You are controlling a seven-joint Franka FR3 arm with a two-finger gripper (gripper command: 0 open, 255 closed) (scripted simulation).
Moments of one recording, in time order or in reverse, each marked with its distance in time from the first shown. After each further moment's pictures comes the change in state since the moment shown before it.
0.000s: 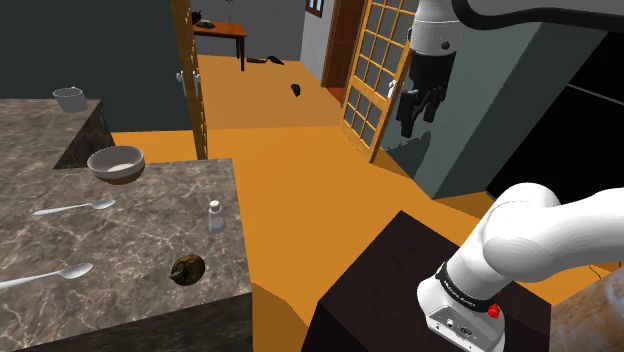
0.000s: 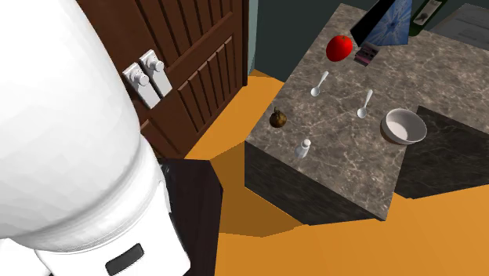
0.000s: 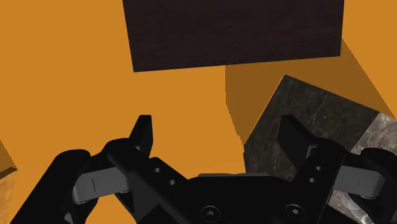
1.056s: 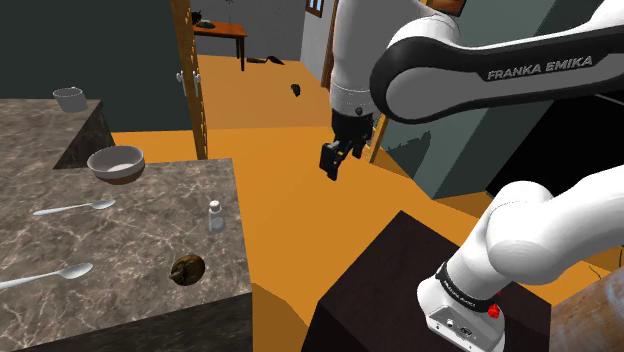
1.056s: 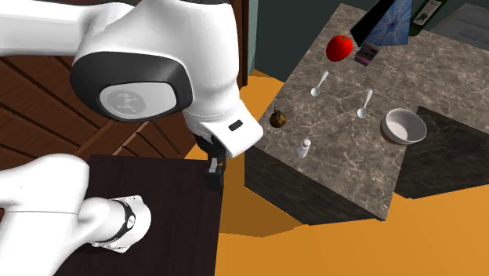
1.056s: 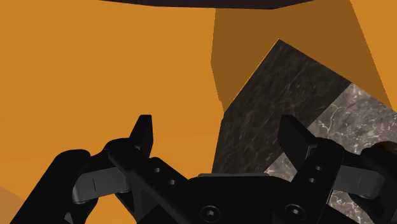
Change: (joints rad) arm 0.095 0.228 0.260 -0.091 0.064 0.429 0.225
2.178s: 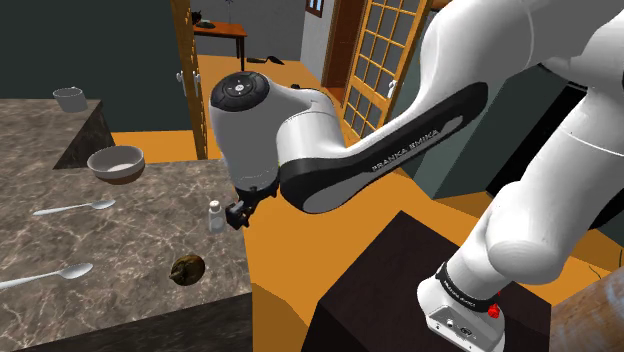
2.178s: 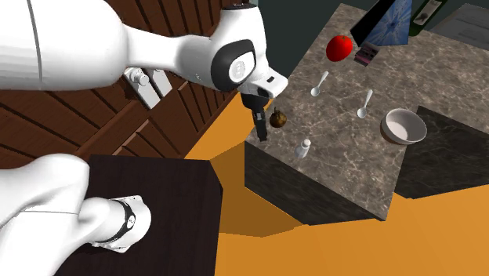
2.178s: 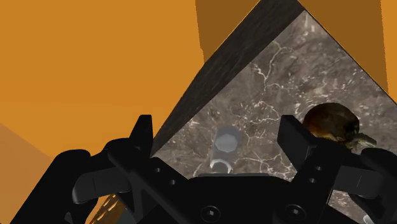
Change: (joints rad) arm 0.002 0.591 0.294 0.252 -0.404 0.321 0.452
